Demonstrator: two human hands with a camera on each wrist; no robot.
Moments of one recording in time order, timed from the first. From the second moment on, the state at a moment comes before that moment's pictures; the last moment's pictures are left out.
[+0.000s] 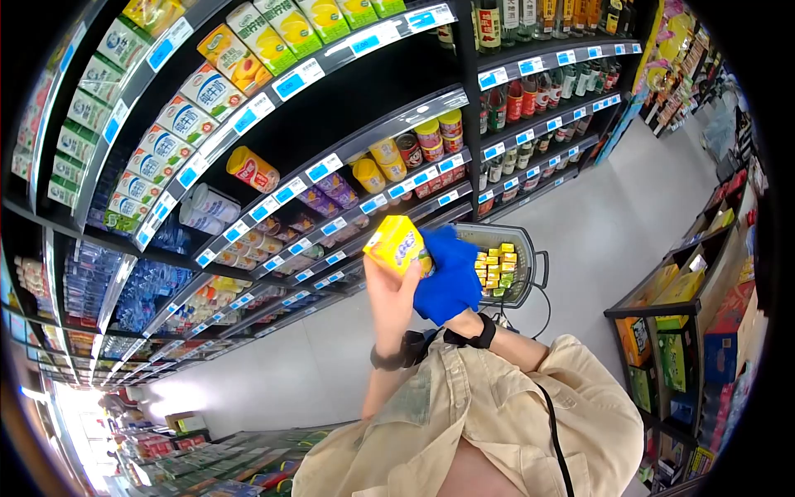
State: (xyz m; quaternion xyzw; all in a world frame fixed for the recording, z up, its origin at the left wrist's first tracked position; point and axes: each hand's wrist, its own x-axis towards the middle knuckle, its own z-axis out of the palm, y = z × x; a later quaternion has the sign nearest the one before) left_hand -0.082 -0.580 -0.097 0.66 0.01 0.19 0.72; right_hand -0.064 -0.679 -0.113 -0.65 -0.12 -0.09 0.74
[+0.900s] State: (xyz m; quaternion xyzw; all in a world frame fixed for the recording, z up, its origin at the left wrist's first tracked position) left_hand -0.080 -0.568 -0.107 0.50 0.16 0.29 0.80; right_hand -0.053 -0.716 -0.116 -0.72 -0.35 0.00 0.60
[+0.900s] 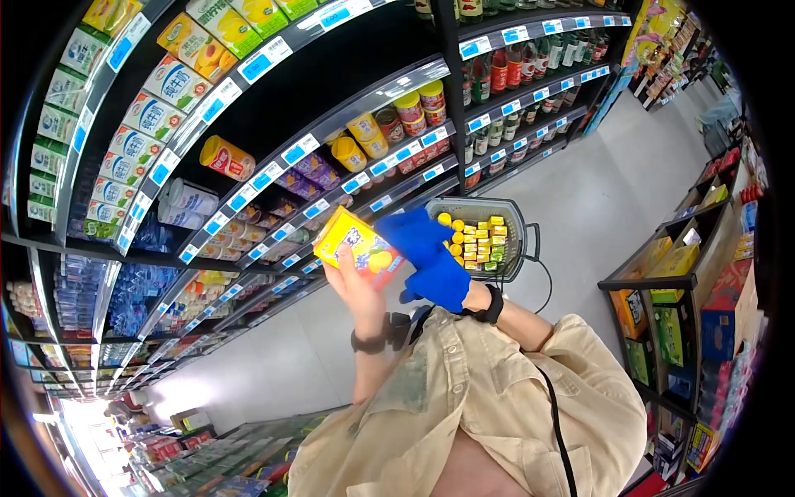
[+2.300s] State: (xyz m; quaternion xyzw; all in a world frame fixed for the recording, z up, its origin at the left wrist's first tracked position) left_hand -0.062 -0.607 -0.103 0.60 0.02 0.24 0.76; right_hand -0.054 -0.743 -0.074 -0.69 -0.23 0.10 0.68
